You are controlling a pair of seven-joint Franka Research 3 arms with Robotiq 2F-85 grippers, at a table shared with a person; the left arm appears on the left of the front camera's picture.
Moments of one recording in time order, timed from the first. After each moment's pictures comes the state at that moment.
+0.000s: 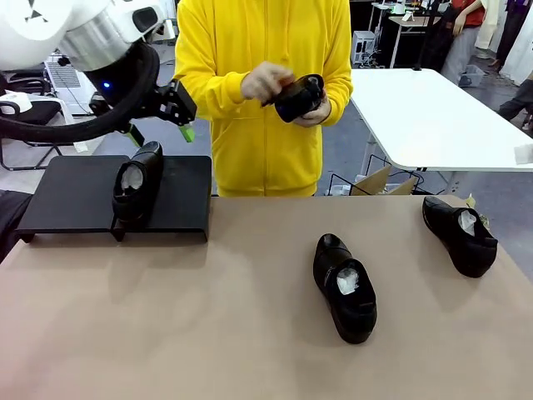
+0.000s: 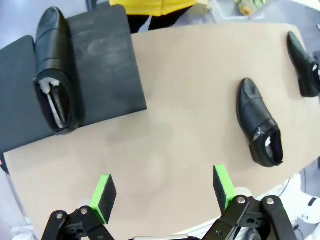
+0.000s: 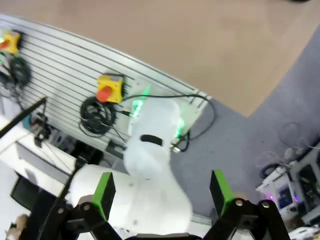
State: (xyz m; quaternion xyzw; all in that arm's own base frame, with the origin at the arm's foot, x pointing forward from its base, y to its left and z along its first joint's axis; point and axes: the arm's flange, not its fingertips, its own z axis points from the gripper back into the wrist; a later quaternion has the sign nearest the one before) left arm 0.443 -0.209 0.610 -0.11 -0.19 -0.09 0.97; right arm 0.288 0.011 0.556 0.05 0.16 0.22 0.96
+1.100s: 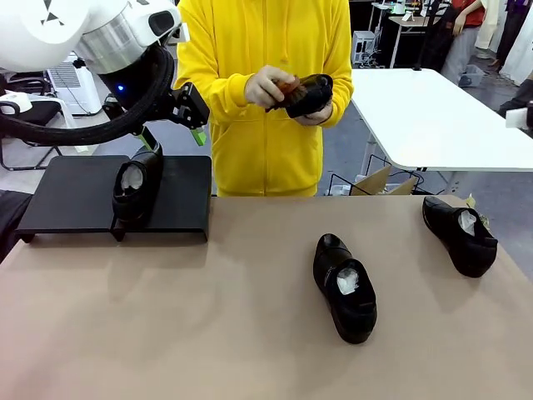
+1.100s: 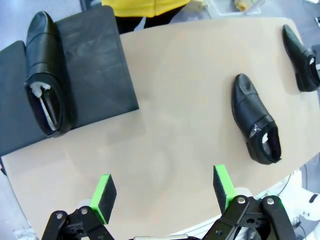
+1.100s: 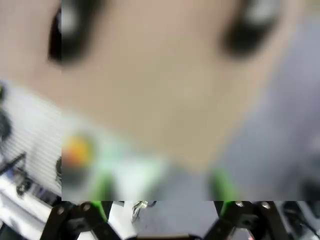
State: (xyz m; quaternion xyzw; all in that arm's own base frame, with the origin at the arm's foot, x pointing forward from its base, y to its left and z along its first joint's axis) left arm 0.441 -0.223 0.609 -0.11 -0.19 -0.10 0.97; right arm 0.358 -0.019 0.547 0.02 0.00 0.20 0.98
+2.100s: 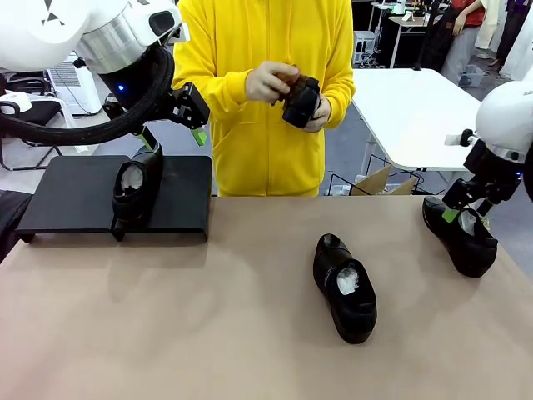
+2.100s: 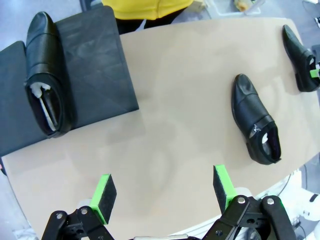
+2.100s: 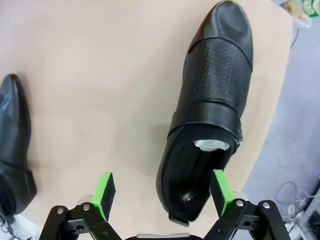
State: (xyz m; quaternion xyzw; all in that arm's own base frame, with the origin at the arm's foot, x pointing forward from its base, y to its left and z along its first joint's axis) left arm 0.441 -0.223 0.609 -0.11 -0.19 -0.10 0.97; right arm 0.538 -0.052 0.396 0.04 -0.04 0.10 0.99
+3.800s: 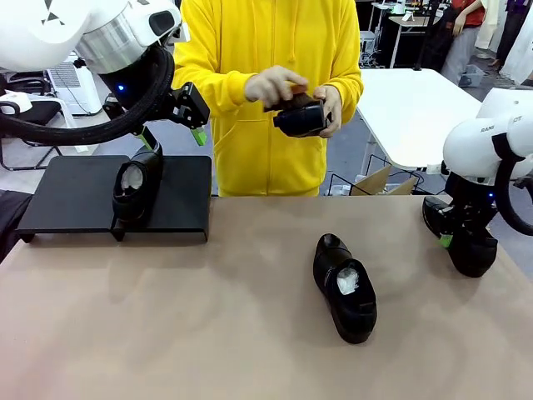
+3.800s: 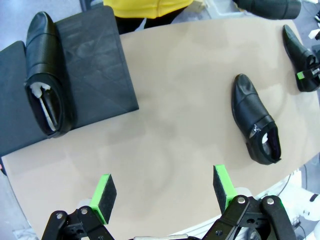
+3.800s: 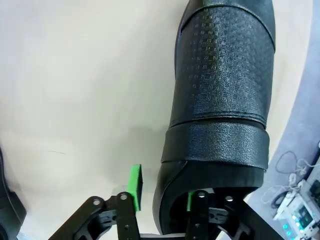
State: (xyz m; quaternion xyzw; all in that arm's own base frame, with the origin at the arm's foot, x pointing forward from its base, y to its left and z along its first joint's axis) left arm 0.441 -0.223 0.609 -0.11 -0.19 -0.10 0.97; right arm 0.553 -0.039 0.338 -0.01 0.03 0.06 1.00
